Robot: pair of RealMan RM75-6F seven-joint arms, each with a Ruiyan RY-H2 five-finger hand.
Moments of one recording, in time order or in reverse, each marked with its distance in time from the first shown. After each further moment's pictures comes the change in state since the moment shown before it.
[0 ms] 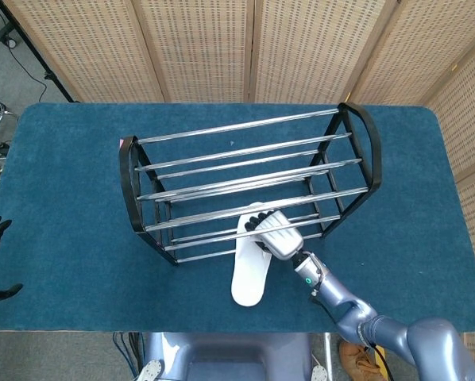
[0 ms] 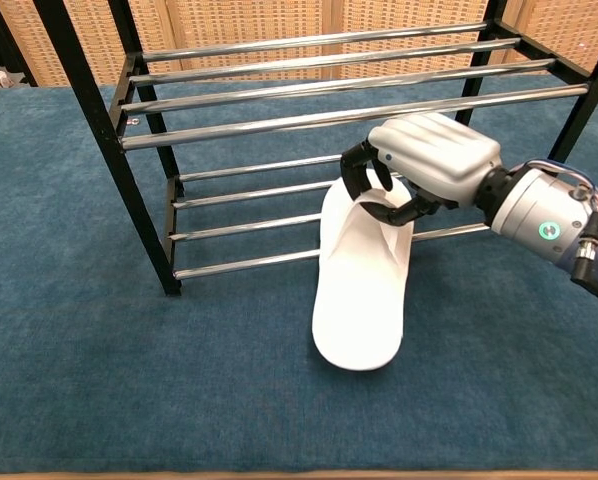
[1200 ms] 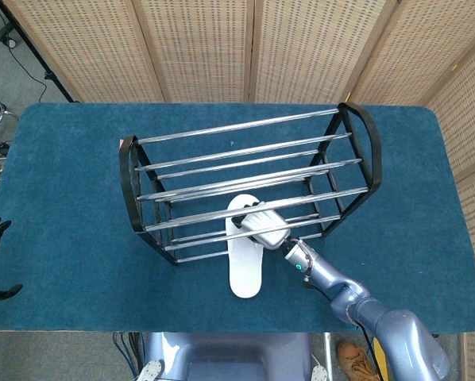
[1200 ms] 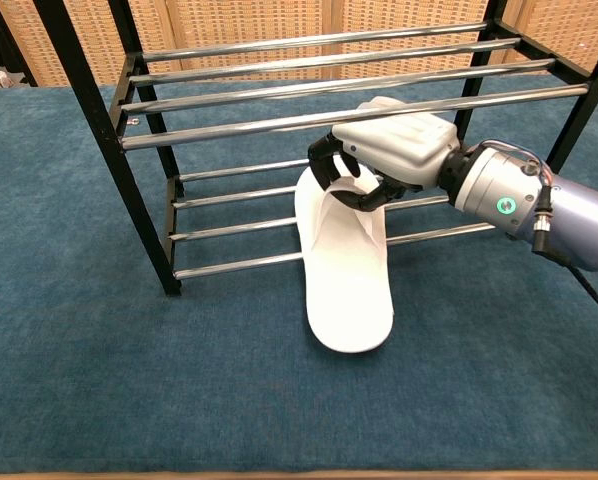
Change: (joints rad) left arm -0.008 0.005 -0.002 -0.006 -0.029 -0.018 -0.001; right arm 0.138 -0.115 -0.046 0.326 -0.050 0.024 0.203
